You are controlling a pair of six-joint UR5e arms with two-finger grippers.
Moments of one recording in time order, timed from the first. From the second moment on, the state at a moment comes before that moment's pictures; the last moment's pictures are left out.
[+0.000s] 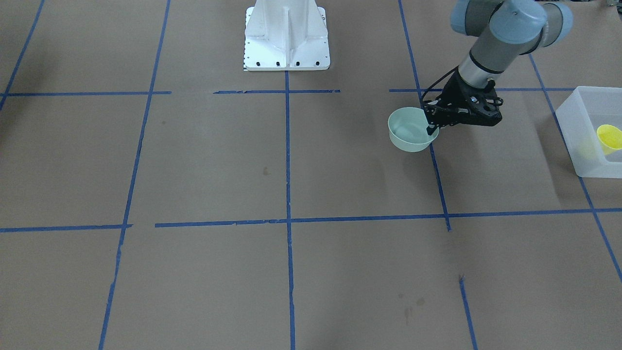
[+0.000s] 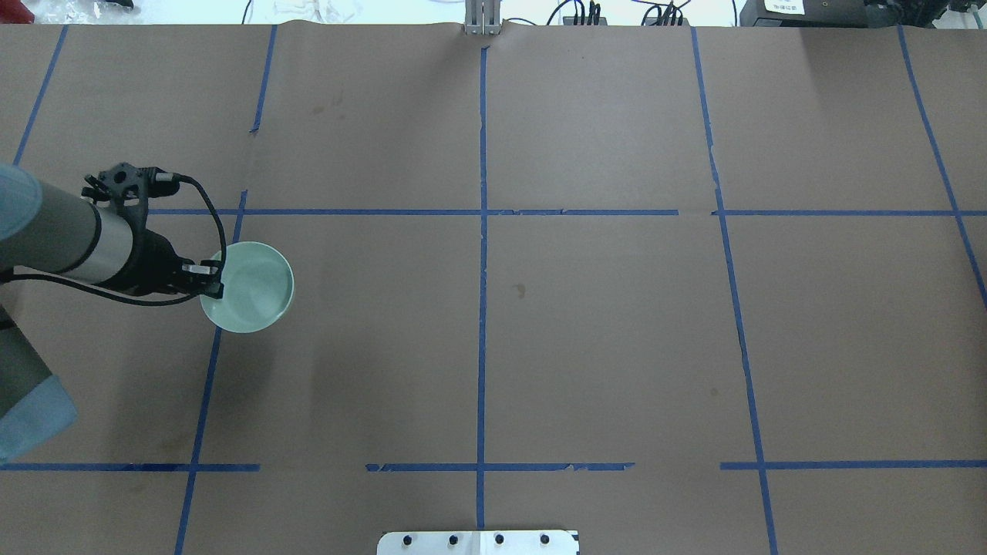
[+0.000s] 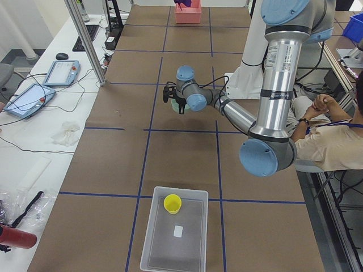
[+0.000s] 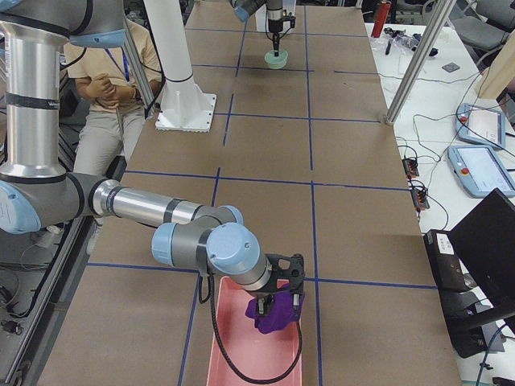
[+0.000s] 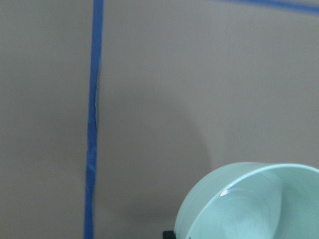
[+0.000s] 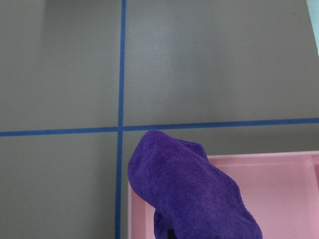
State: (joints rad) left arm -0.80 -1.67 -1.96 -1.94 -2.06 -1.03; right arm 1.90 -1.73 1.61 -1.46 2.41 -0.18
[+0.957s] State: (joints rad) left arm -1.57 -1.52 -1.61 -1.92 -2.26 0.21; right arm 1.92 -1.75 1.55 -1.44 2.36 -0.26
